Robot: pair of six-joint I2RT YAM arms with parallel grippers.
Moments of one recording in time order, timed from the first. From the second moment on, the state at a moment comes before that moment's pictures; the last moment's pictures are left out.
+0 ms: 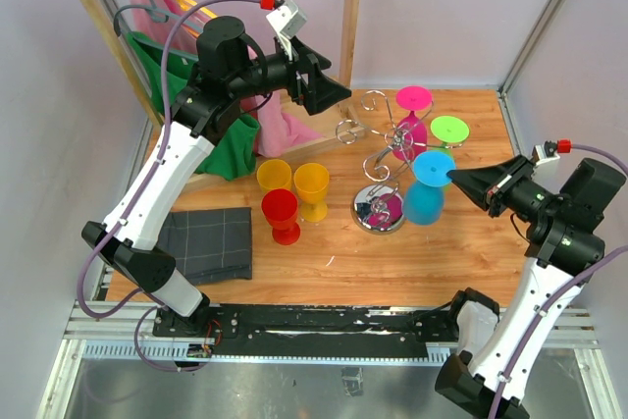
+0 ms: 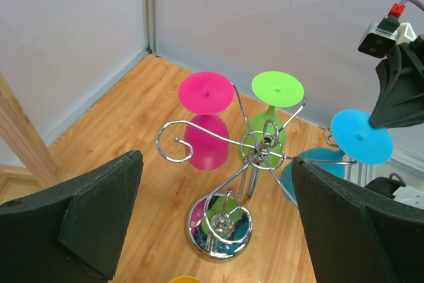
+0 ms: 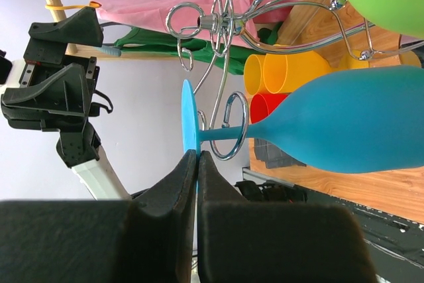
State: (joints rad) left arm -0.53 1.57 1.92 -0.37 0.63 -0.13; right arm -0.56 0.77 1.20 -0.99 -1.14 0.88
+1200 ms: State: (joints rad) left arm -0.53 1.55 1.90 -0.37 0.63 -0.12; right arm -0.56 0.76 1.19 -0.94 -1.19 0.90
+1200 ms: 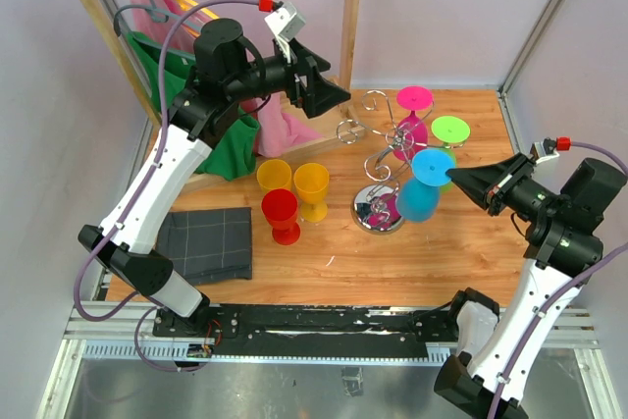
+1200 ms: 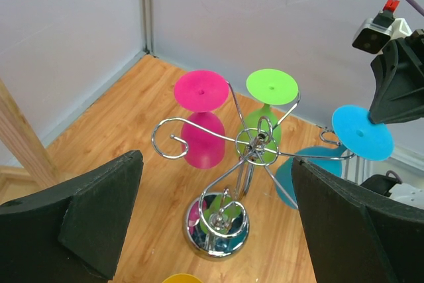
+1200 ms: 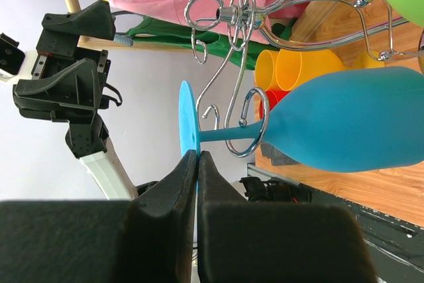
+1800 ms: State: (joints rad) left arm -0.55 1.55 1.90 -0.37 0.63 -0.12; right arm -0.56 0.75 1.12 -0.79 -1.21 1.02
